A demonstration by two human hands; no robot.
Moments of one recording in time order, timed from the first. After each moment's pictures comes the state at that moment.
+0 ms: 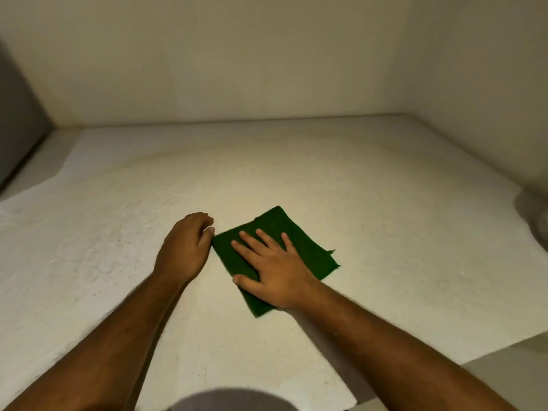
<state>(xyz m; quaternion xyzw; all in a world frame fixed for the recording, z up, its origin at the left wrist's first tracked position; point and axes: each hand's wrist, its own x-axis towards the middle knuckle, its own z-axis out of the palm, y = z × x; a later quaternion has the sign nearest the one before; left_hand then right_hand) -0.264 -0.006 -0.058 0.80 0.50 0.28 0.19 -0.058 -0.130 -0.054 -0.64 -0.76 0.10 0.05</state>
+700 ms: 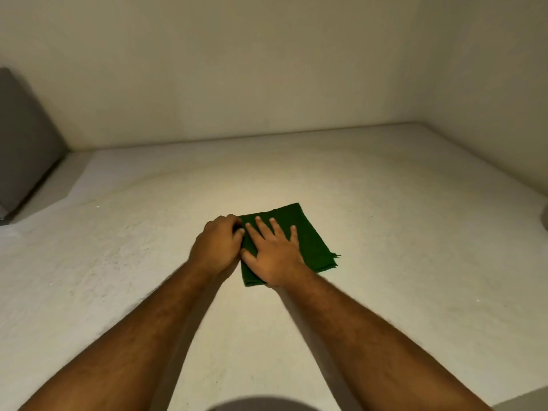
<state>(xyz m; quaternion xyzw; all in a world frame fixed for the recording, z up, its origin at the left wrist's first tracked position) -0.172 0.002 -0.007 0.80 0.54 0.19 0.19 -0.030 -0.053 -0.043 -0.73 -0.68 0.11 0.05</state>
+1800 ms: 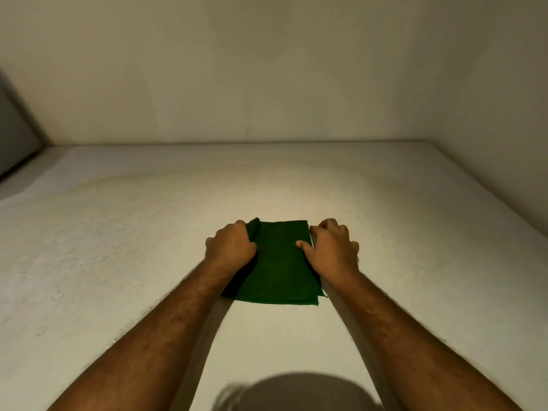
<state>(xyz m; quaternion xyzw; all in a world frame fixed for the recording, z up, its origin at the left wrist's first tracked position) 0.044 0.016 -0.010 0.72 0.66 0.08 0.19 0.252 -0.050 -0.015 -0.79 -0.58 0.09 0.15</state>
